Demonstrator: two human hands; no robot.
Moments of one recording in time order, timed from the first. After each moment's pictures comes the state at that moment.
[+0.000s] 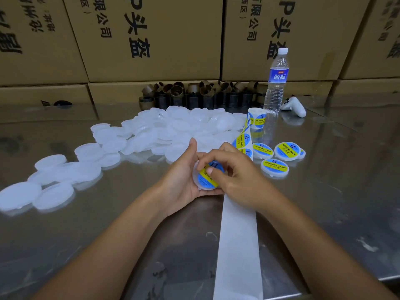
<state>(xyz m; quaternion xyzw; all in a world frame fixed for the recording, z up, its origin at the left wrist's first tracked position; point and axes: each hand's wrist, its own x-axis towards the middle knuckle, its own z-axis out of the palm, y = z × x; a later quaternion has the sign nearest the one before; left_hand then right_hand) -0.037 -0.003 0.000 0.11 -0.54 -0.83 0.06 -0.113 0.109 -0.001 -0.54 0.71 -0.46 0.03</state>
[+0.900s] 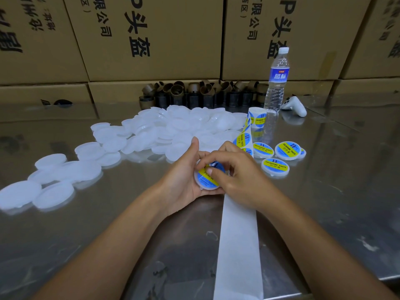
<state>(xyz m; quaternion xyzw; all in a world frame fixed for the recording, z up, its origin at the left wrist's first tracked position) -0.036 0.000 0.002 0.10 -0.54 -0.83 0.06 -0.115 0.109 -0.002 -0.53 0.72 -0.44 0.01</state>
